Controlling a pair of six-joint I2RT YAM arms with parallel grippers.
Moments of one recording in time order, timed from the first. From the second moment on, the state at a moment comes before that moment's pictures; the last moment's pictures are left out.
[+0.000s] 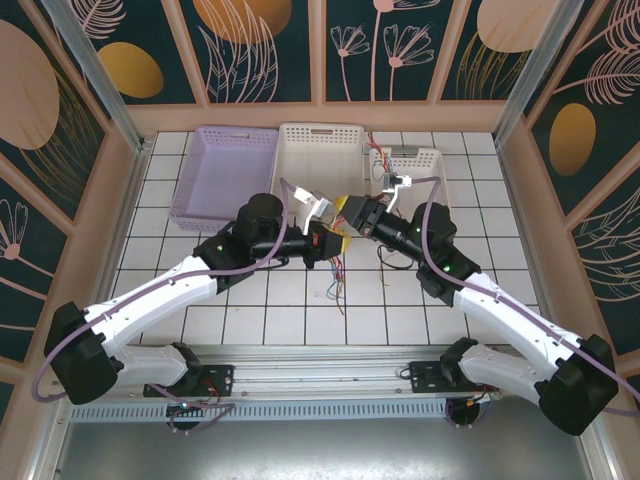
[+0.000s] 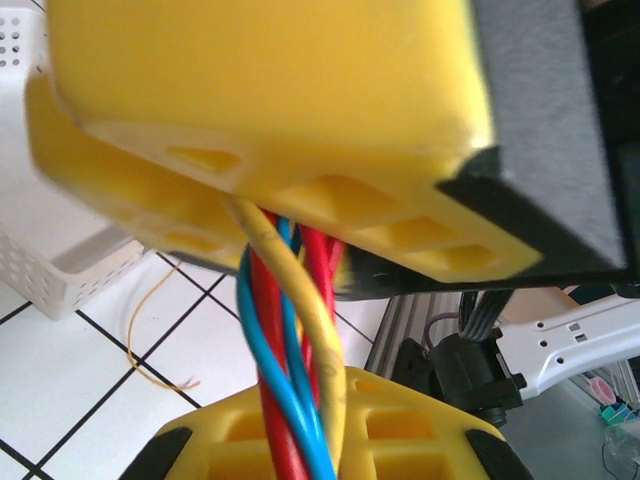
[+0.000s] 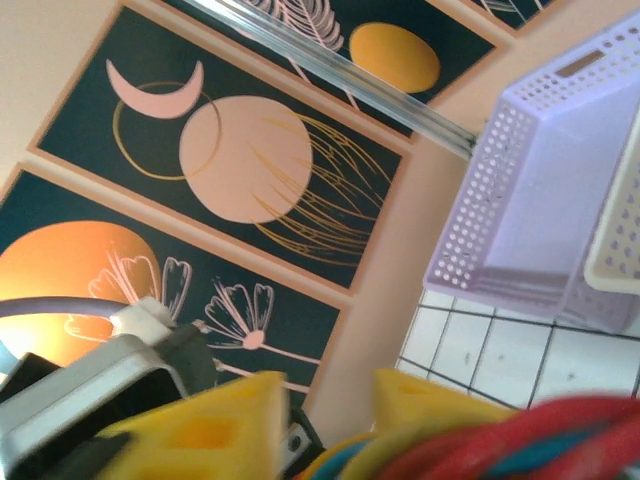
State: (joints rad) left arm -0.84 1.26 1.00 -0.04 0.49 -0.45; right arm 0.67 1.02 0.74 0.32 -0.33 1.08
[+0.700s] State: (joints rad) left arm -0.87 1.08 0.67 0.12 0.62 -0.53; right arm 0.56 0.96 0.74 0.33 -0.33 1.16
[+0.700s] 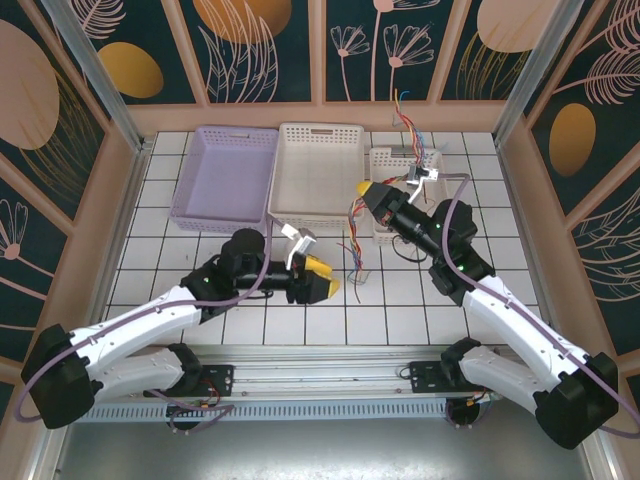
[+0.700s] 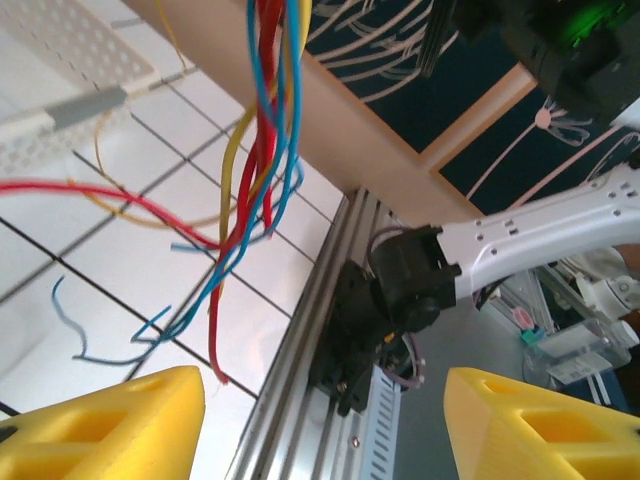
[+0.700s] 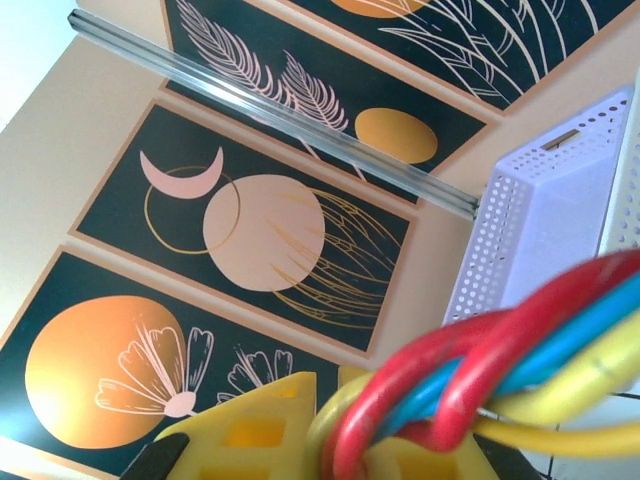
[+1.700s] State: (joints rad) left arm -0.93 1.29 0.72 0.39 0.57 -0.59; right arm 0.64 0.96 0.72 0.36 -0.33 1.20
